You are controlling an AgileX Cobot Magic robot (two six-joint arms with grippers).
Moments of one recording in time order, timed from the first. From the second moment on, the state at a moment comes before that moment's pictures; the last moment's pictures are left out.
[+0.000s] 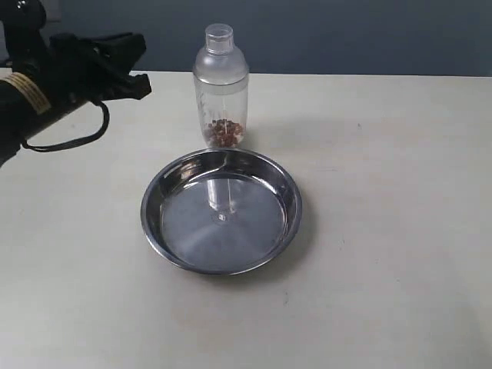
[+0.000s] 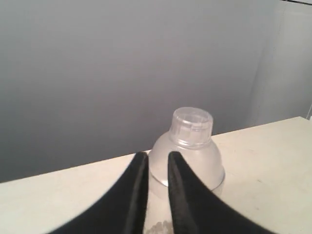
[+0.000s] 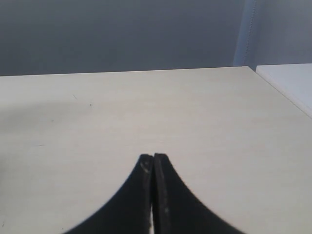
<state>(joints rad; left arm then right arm) -0.09 1.61 -0.67 0.39 -0.86 -0.41 -0.13 0.00 0.00 0.06 0.31 -0.05</state>
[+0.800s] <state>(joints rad) -0.09 2.19 -1.13 0.63 -1.16 -0.48 -0.13 0.00 0.00 0.06 0.31 -0.05</state>
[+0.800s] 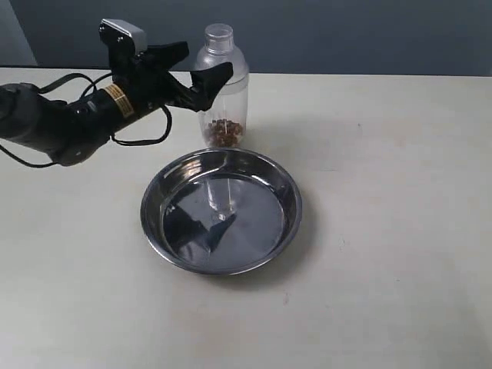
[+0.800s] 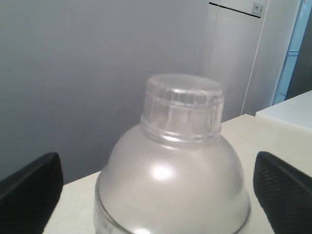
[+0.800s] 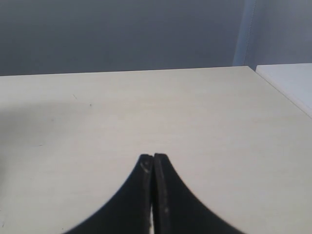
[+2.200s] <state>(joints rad) -0.13 2.43 -1.36 0.73 -1.11 -0.59 -0.13 0.00 0.00 0.06 0.31 -0.05</state>
